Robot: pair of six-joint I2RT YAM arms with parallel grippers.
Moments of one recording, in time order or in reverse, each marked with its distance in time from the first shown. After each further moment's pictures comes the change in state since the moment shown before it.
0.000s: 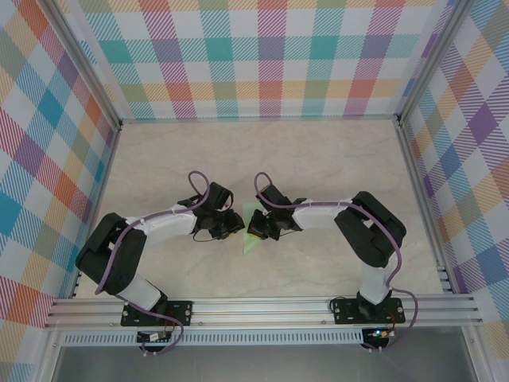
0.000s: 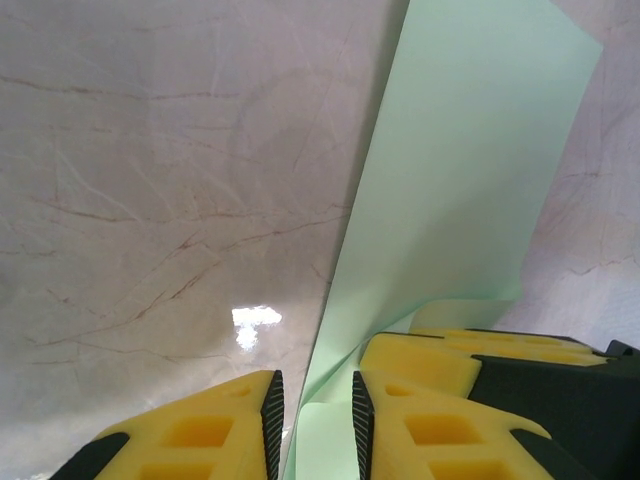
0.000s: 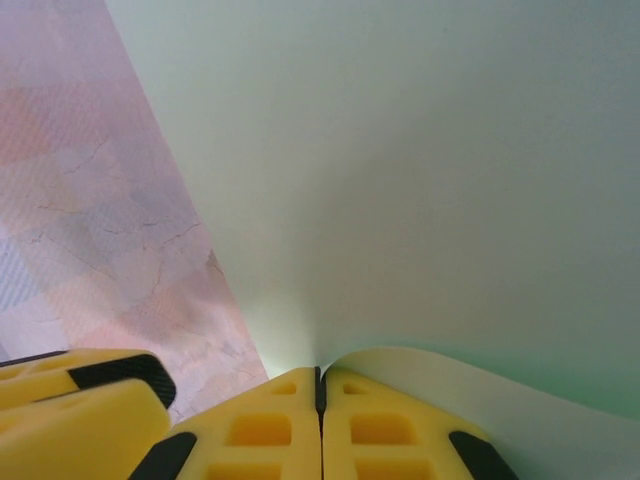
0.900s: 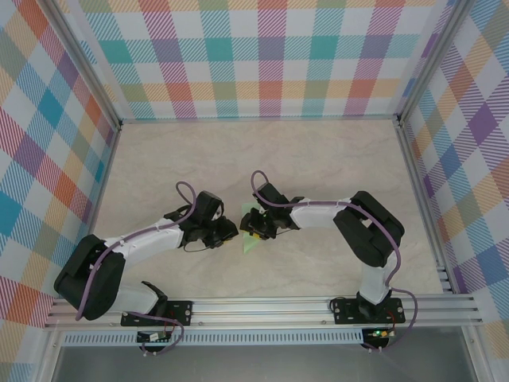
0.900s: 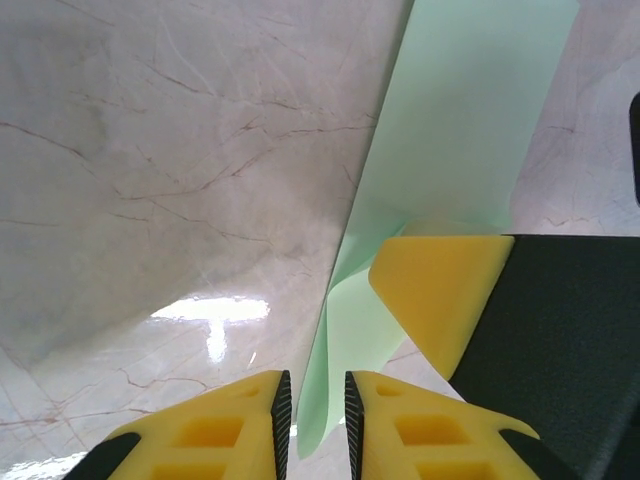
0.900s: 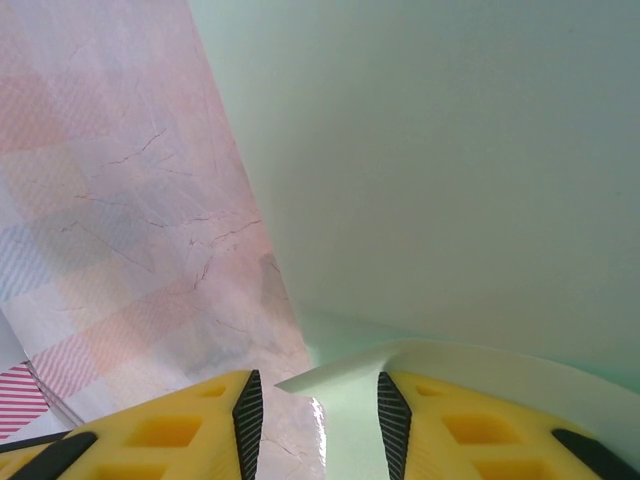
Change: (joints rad) left arm -0.018 -0.196 -0.135 0.003 0.008 -0.075; right arm 0.002 0.008 0.030 0.000 -0.005 -0.018
